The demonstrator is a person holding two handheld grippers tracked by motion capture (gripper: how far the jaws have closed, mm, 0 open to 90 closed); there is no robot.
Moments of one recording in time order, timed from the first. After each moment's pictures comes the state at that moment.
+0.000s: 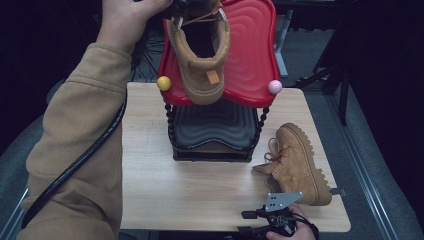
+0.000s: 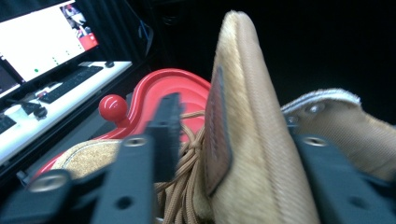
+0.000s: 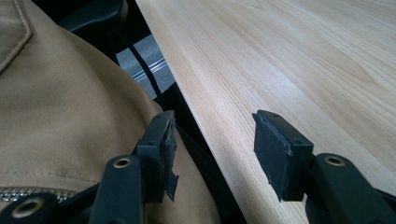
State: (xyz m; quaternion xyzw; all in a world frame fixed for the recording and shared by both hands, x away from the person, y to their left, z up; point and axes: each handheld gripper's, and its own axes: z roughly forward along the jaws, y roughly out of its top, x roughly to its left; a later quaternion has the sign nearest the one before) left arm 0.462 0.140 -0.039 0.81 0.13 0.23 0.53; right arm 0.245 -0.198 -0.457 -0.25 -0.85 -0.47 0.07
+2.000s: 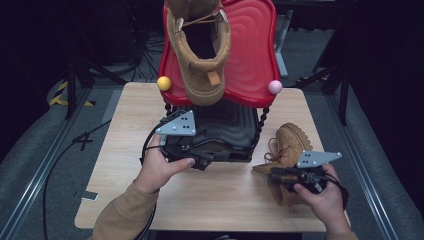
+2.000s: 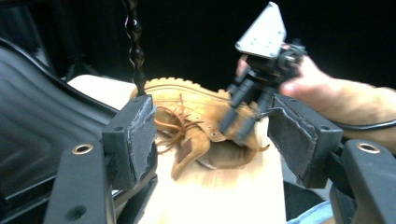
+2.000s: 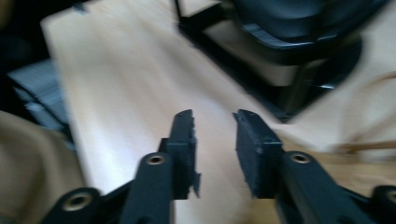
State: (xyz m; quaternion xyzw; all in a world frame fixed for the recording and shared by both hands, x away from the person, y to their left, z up) left arm 0.347 0.101 -0.291 0.80 0.12 0.03 0.58; right arm 0.319 -0.268 -0.378 -0.27 -0.85 -0.44 -0.08
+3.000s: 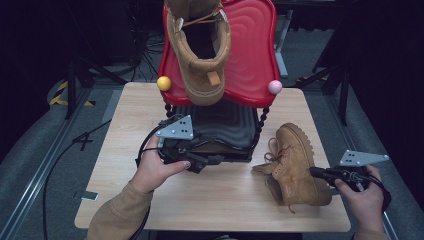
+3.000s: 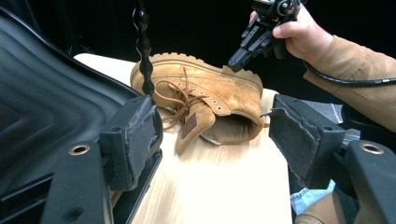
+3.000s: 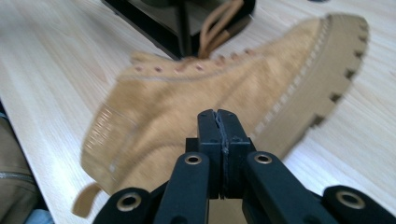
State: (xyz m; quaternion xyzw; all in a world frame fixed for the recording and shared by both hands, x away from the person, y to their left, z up) left arm 0.349 0.108 -0.304 0.83 0.13 0.03 0.55; right arm 0.315 -0.369 -0.383 -0.34 -0.84 -0.41 -0.13
